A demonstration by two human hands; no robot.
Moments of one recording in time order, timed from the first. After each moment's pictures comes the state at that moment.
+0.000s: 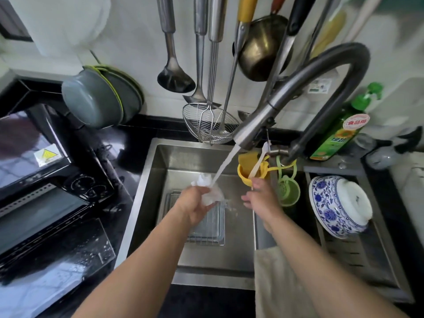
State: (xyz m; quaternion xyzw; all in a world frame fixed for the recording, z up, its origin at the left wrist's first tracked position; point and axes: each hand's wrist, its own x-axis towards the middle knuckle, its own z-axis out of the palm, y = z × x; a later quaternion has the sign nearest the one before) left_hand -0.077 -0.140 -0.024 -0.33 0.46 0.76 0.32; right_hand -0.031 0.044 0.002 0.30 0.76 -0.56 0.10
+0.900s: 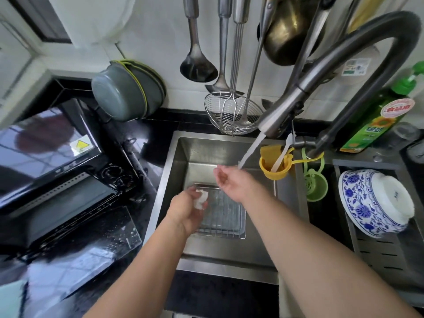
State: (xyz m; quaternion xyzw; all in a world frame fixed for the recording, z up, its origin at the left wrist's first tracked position) left_hand -0.047 -0.206 -0.033 -0.39 0.42 0.79 0.23; right_hand -0.093 -0.056 0.000 0.38 0.39 -0.81 0.22
